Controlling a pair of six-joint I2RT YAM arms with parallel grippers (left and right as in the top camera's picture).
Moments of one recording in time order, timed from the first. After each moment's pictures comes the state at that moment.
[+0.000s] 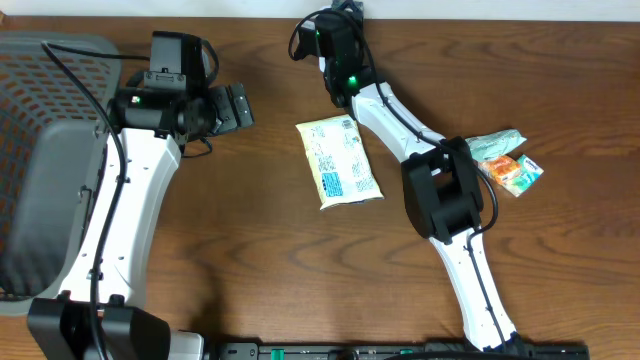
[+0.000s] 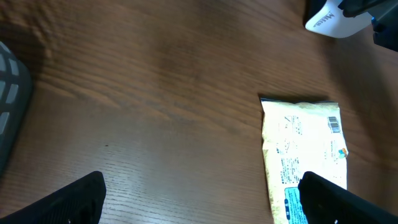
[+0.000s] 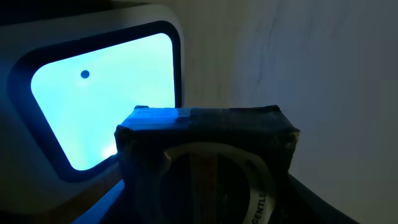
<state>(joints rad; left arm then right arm) -0.10 1.58 1.50 -0.97 0.06 -0.38 0.48 2.56 2.15 0.01 0.58 -1.44</state>
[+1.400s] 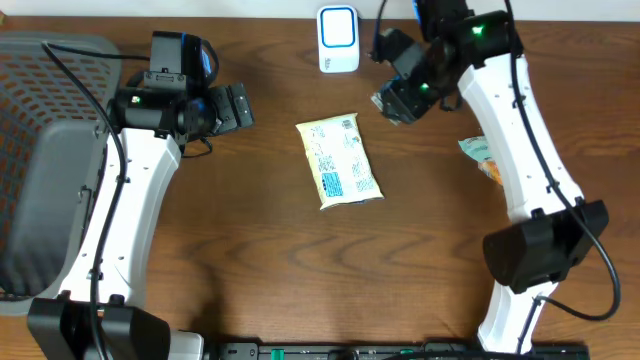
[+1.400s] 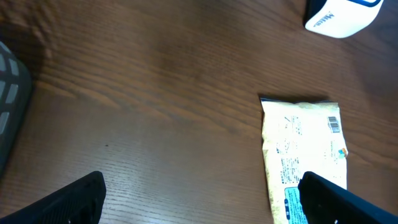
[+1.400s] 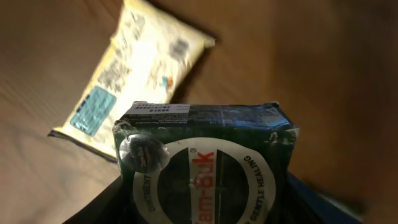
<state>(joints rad) -0.10 1.58 1.50 -0.97 0.06 -0.38 0.28 2.03 2.14 -1.38 -0.19 -0.42</state>
